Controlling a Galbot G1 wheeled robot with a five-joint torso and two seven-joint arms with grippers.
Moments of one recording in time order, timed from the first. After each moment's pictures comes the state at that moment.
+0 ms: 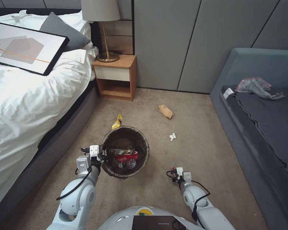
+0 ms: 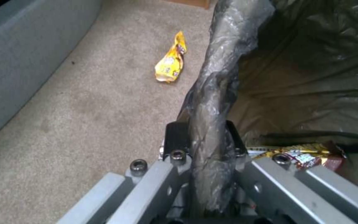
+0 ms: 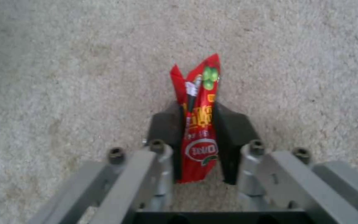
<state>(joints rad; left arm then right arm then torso) 1.58 -1.43 -0.50 -2.25 -0.32 0.63 -0.20 -1.33 1.25 0.28 1.43 0.37 -0.39 0.14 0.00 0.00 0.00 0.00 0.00</state>
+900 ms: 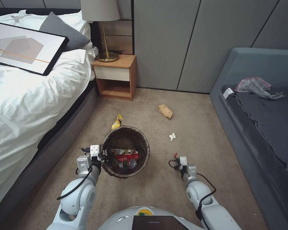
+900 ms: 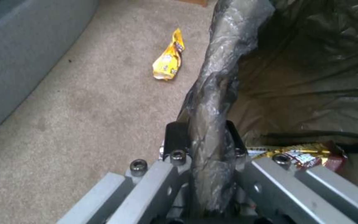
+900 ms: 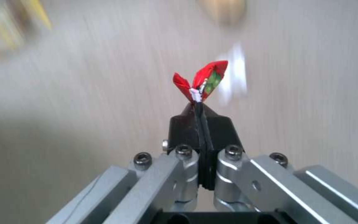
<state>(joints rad) 1.58 -1.43 -0.49 -2.24 -0.32 0.63 -0.21 -1.36 1.24 0.33 1.68 0.32 0.00 0.12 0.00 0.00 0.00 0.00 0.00</state>
